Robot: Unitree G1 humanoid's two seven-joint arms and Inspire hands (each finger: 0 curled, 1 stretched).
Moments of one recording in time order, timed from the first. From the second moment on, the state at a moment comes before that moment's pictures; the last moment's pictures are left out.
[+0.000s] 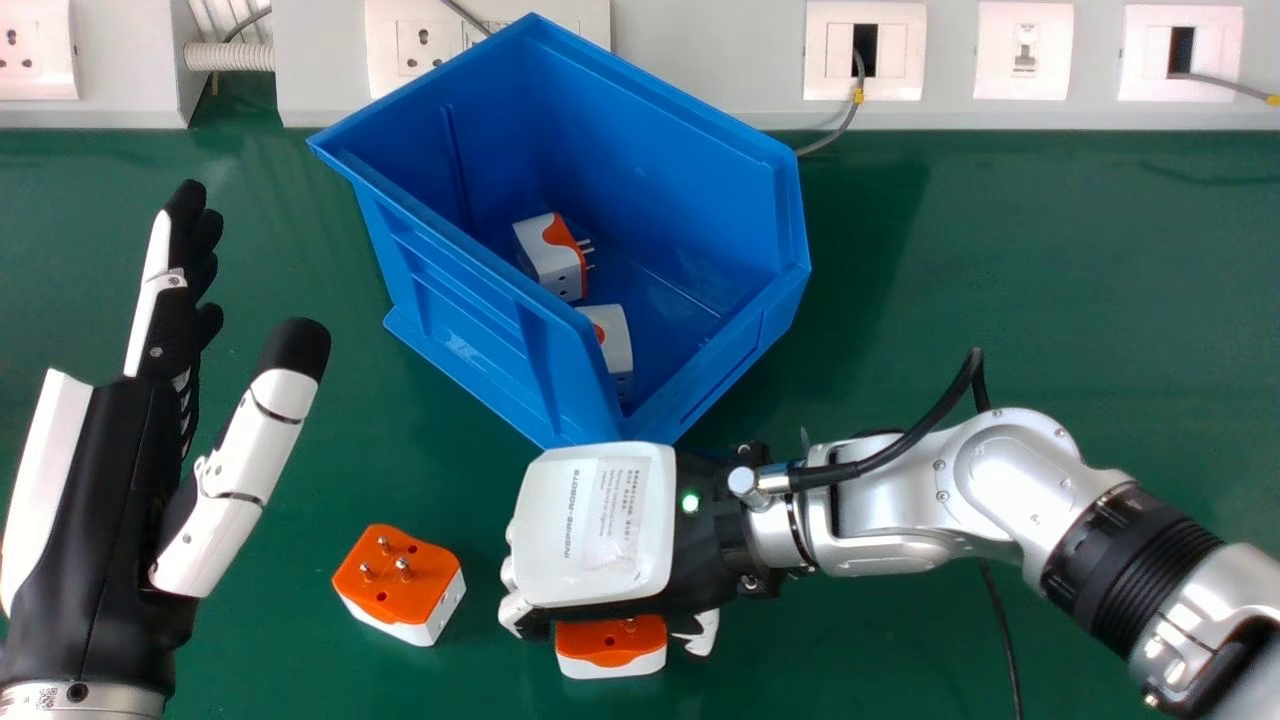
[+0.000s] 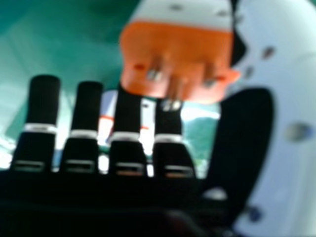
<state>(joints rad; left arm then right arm) 0.43 0.17 0.26 -0.60 0.07 -0.13 -0.12 -0.88 -0.39 0.85 0.59 -1.27 -0.81 -0.14</state>
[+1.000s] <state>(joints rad) 0.44 0.17 0.28 -0.60 0.05 -0.12 -0.12 -0.89 -0.36 0.88 0.71 -1.22 -0.78 -0.12</state>
